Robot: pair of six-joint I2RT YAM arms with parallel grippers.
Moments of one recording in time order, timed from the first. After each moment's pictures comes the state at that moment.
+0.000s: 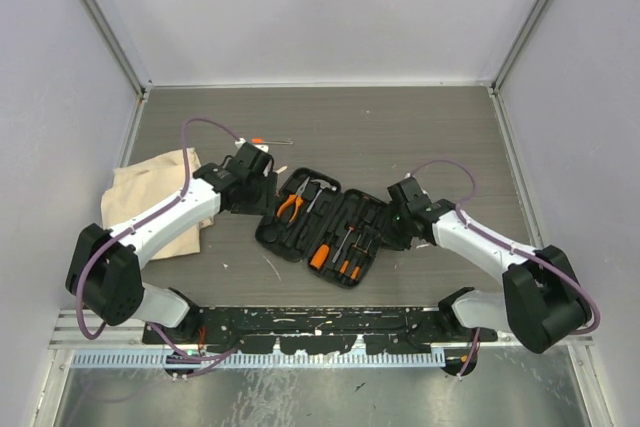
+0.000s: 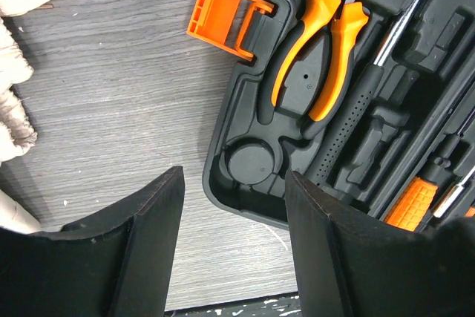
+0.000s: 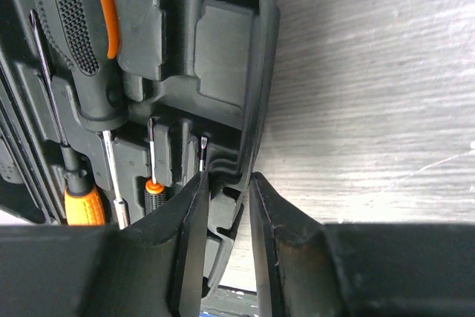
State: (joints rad) left arm -0.59 1.42 1.04 -0.70 -0.13 -0.48; right arm 0.49 1.24 0.61 -0.50 -0.05 0.89
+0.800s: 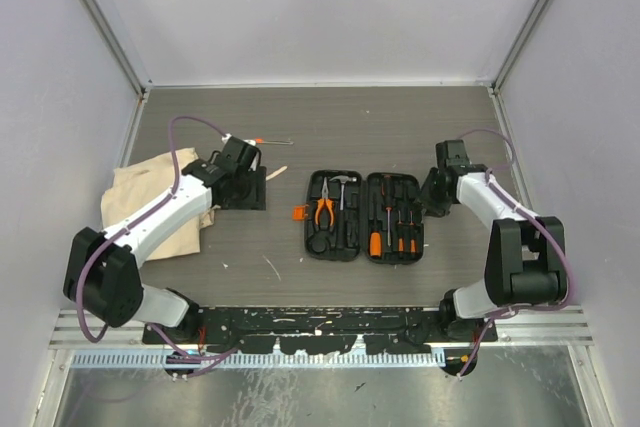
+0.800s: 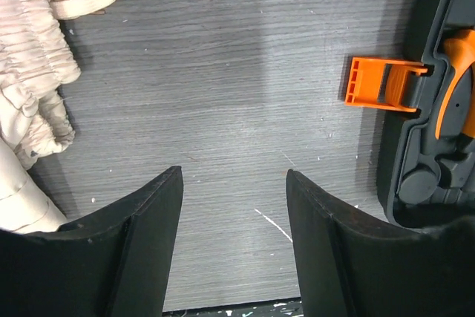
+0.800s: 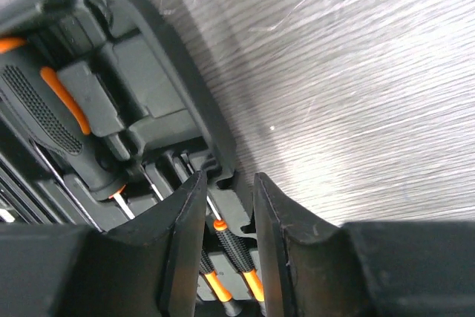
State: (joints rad) left arm -0.50 1.39 1.04 -0.72 -0.12 -0.45; right arm 0.05 1.46 0.85 -0.57 -0.01 0.55
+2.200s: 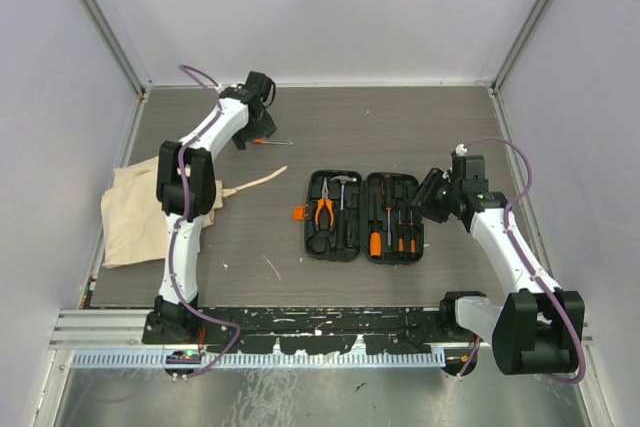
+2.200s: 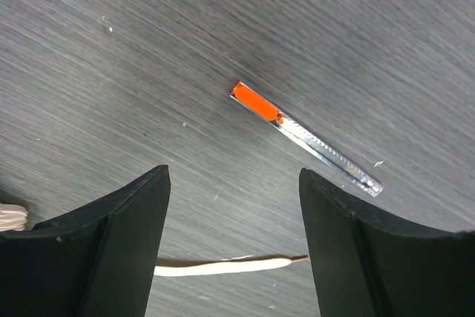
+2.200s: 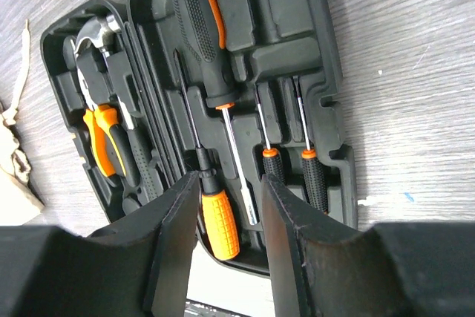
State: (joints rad) left arm -0.31 2.28 2.01 -0.87 -0.34 -0.81; right arm 0.01 1.10 0.72 -0.51 -0.28 0.59
